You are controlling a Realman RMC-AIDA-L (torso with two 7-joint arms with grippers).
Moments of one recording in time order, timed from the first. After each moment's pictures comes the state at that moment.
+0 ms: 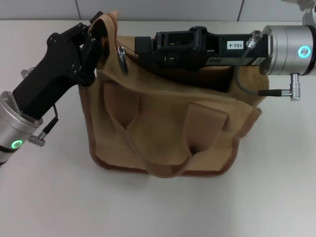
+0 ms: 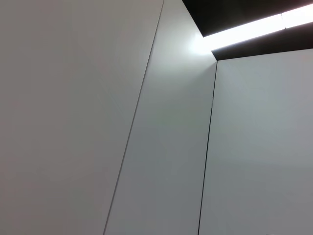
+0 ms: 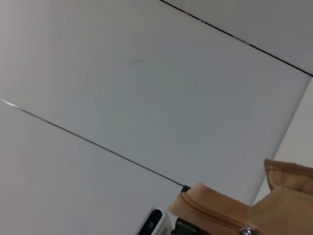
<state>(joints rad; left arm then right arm) -0.52 -2.08 0.52 0.05 1.44 1.88 -0.76 0.81 2.06 -0.99 -0.49 -1.58 -1.63 2.28</state>
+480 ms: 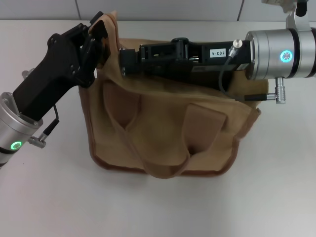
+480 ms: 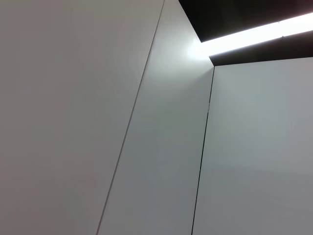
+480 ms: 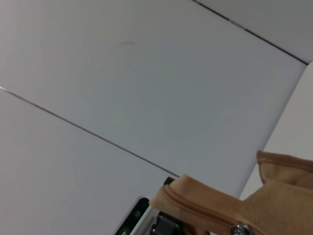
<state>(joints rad) -0.52 -2.08 0.52 0.05 1.44 1.89 -0.79 0.84 2.08 -1.05 -0.49 -1.58 -1.58 2.26</state>
